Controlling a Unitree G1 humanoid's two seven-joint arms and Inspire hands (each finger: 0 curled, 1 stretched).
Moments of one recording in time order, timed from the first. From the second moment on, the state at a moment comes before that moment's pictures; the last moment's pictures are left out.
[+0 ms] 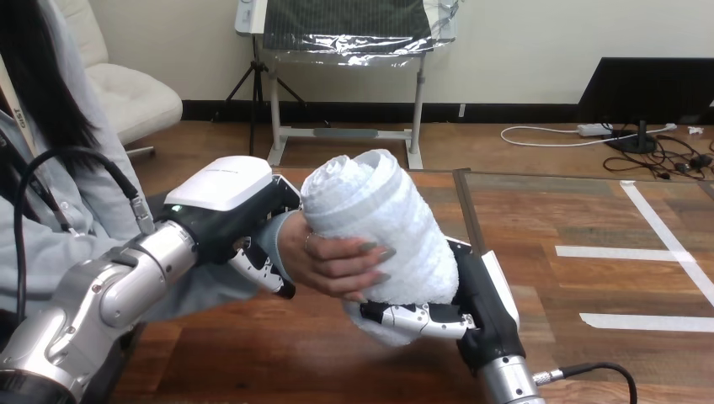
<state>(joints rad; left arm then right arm) -0.45 0.63 -0.32 0.42 0.59 -0.39 -0.18 -0.30 0.00 0.00 1.10 -0.11 -0.95 0.07</state>
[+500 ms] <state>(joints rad) -0.45 0.63 -0.31 0.40 0.59 -0.38 -0.20 -0.30 0.01 0.00 1.12 -0.11 -0.96 0.06</state>
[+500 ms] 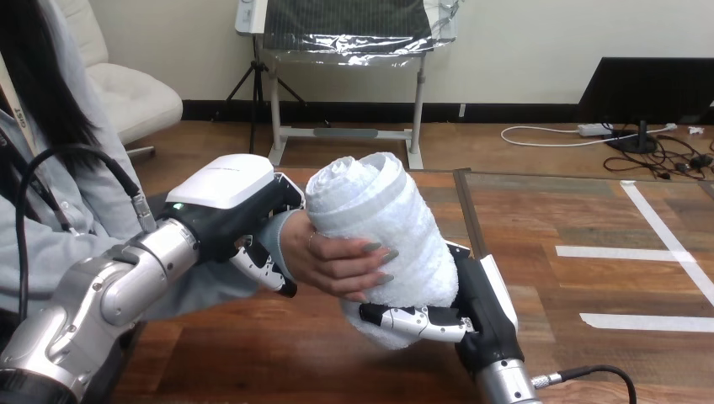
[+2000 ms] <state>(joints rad) -0.45 0.63 -0.29 0.38 0.63 -0.38 -0.17 -0.30 -0.01 0.04 1.09 -0.17 -0.90 0.06</state>
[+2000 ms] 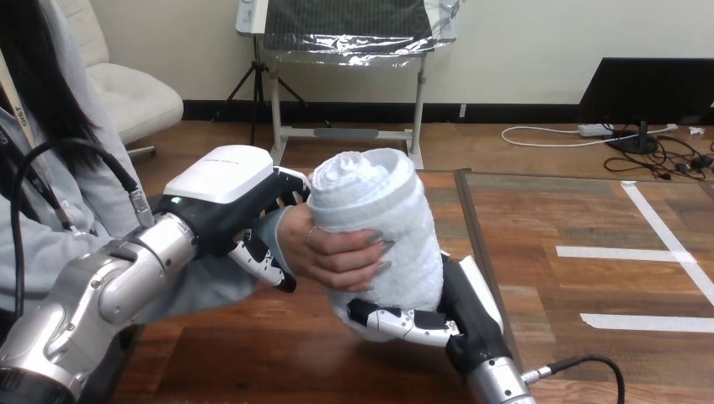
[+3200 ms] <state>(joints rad) -0.30 0.65 -0.23 0.38 0.62 -0.38 -0.09 -0.30 -0.09 0.07 1.03 -0.15 -0.85 0.21</state>
